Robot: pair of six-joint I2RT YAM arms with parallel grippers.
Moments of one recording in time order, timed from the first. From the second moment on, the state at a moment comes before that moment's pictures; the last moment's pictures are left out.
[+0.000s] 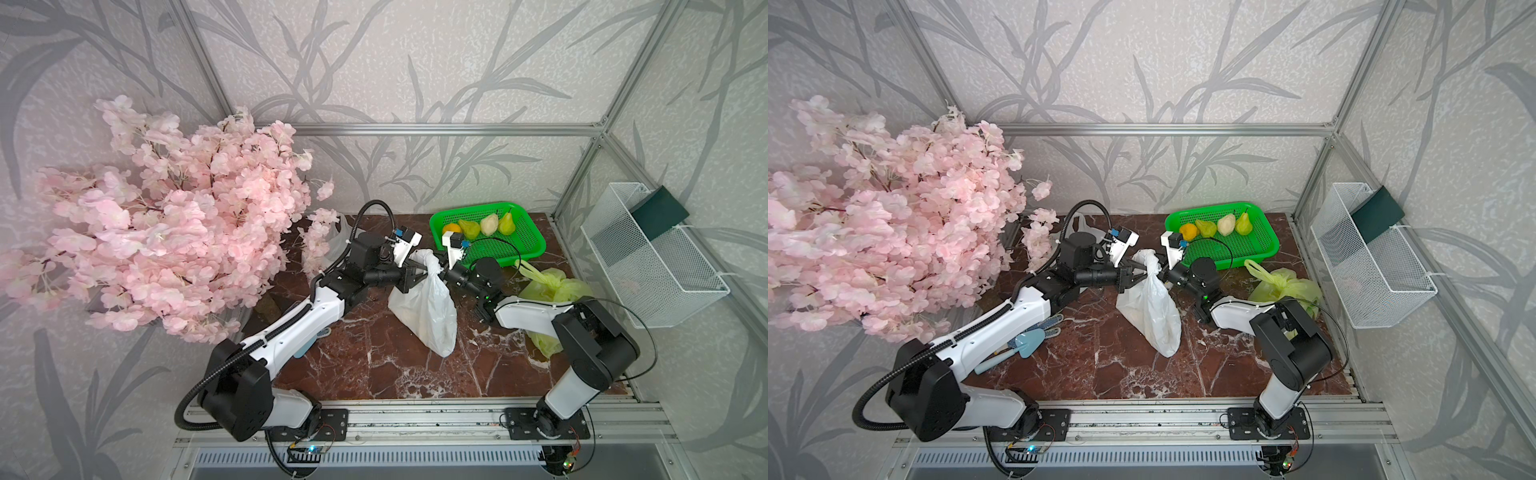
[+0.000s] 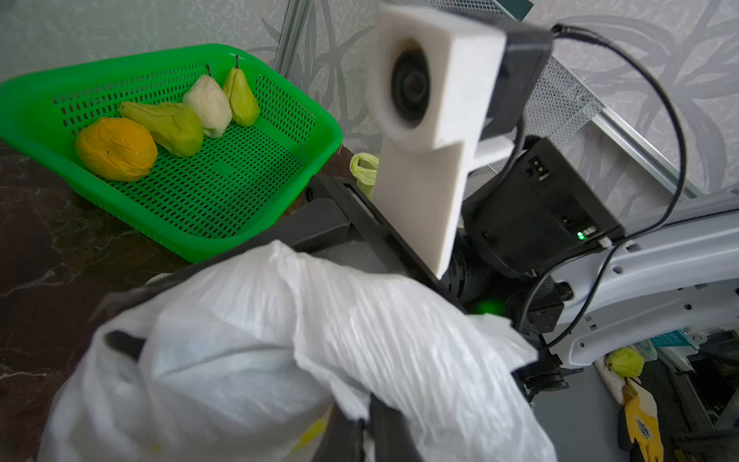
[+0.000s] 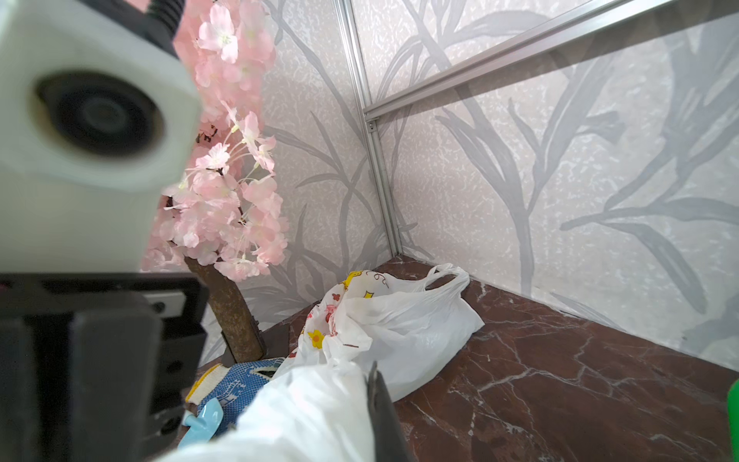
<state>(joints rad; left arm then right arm) -0.55 1.39 1.06 -0.08 0.68 -0.29 0.58 1.68 0.80 1.05 -0.43 0.33</state>
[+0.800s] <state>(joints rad) -0.33 1.18 0.98 -0.20 0.68 -0.26 0.56 1.78 0.81 1.27 -0.57 0.56</state>
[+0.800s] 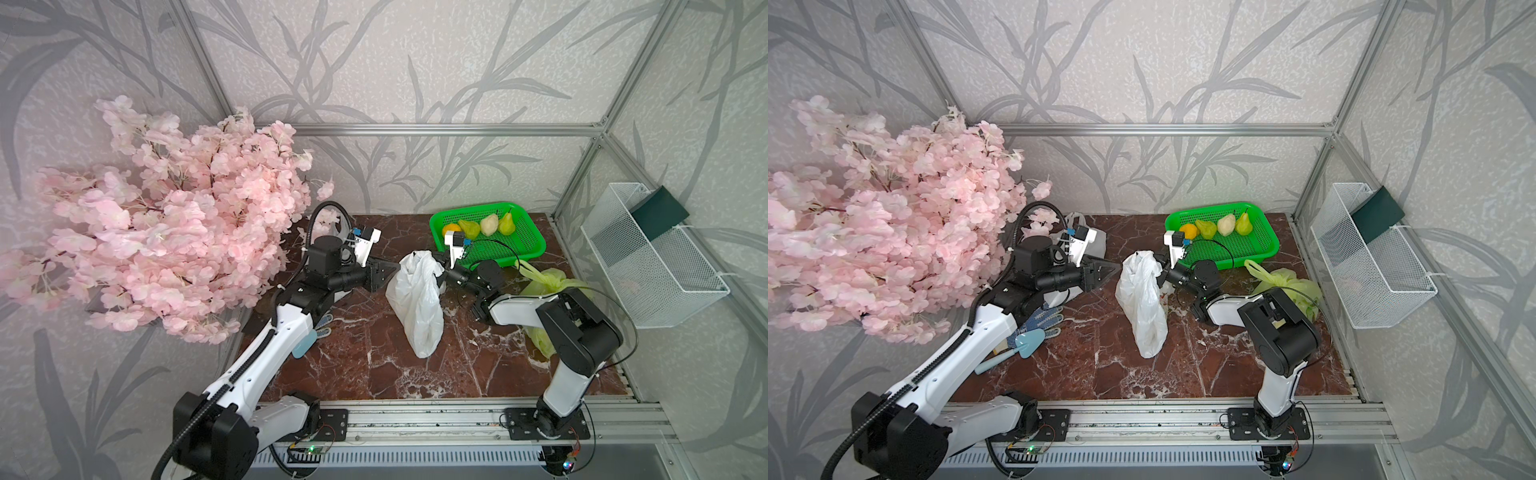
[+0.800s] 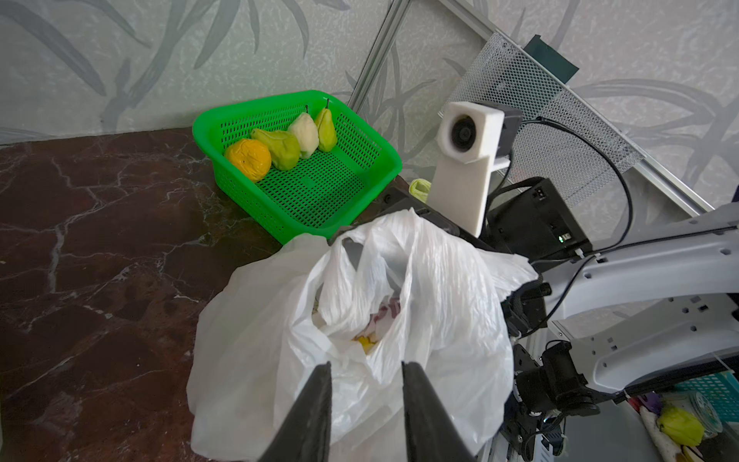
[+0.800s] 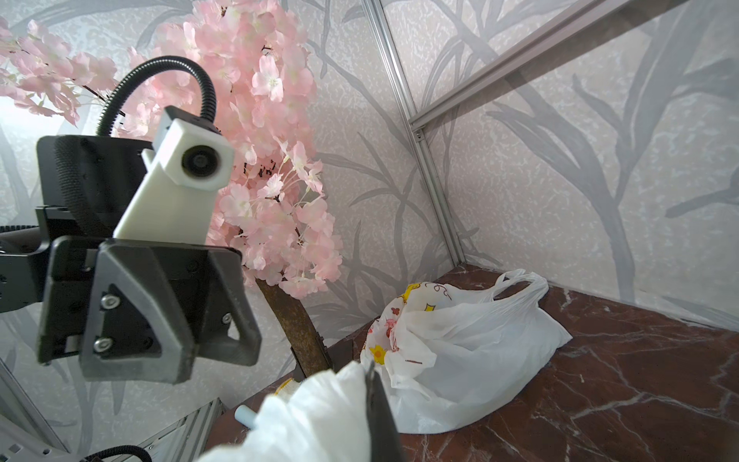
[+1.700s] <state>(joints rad) -0.31 1.19 0.94 -0.12 0.71 -0.32 0.59 1.79 0.85 1.27 -0.56 0.61</state>
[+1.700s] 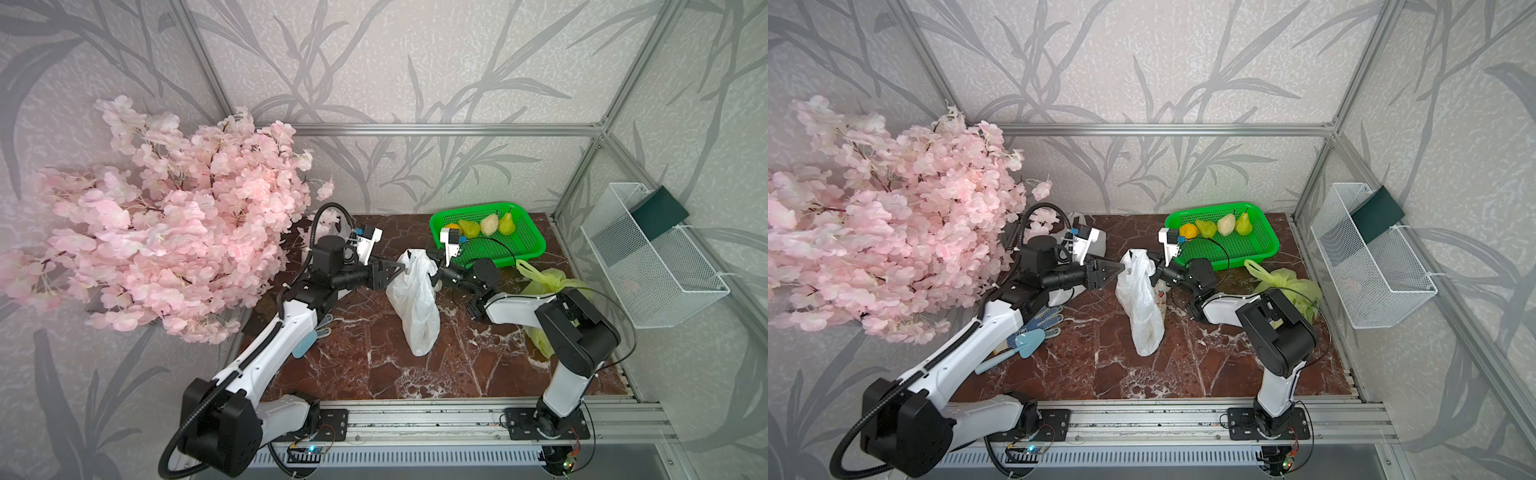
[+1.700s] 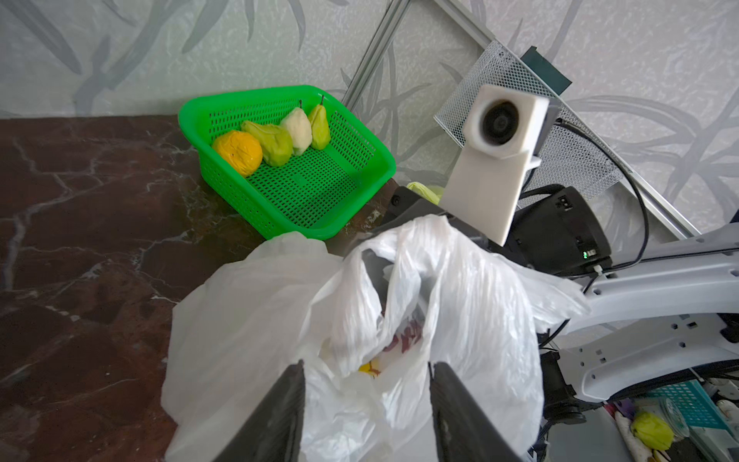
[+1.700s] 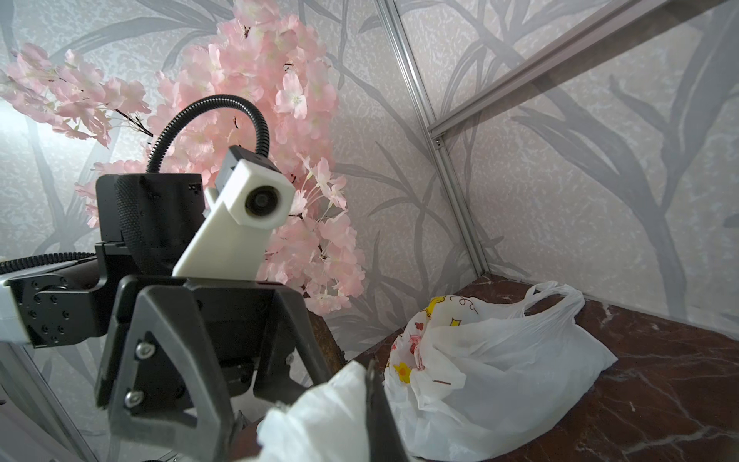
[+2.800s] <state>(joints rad) -0.33 1.35 1.07 -0.18 0.87 -0.37 0.60 1.79 0.85 1.27 -0.57 0.59</state>
